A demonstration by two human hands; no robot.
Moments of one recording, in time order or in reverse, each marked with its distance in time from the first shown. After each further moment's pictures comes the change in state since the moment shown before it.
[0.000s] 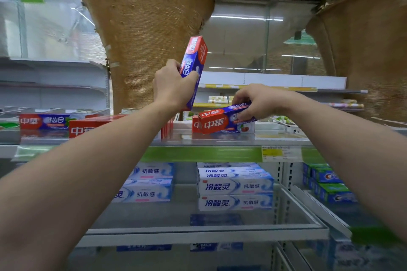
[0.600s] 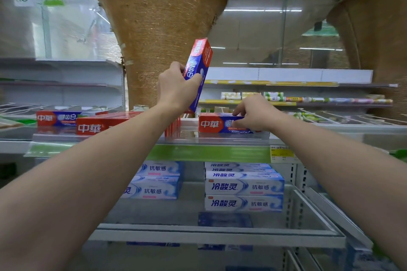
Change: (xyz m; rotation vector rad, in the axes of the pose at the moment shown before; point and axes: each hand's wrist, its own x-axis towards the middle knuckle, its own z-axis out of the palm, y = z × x) left_hand -0.005 -0.012 0.008 0.010 -0.001 -0.033; right_hand 0.028 0.013 0.059 -0.106 0.185 -0.021
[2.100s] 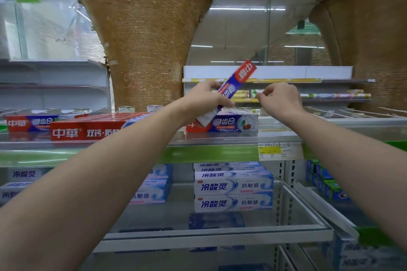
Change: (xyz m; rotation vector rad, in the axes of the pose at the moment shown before) left_hand -0.016 0.028 0.054 -0.201 -0.735 -0.130; right_hand -0.014 0.062 -0.018 0.120 0.466 0.428
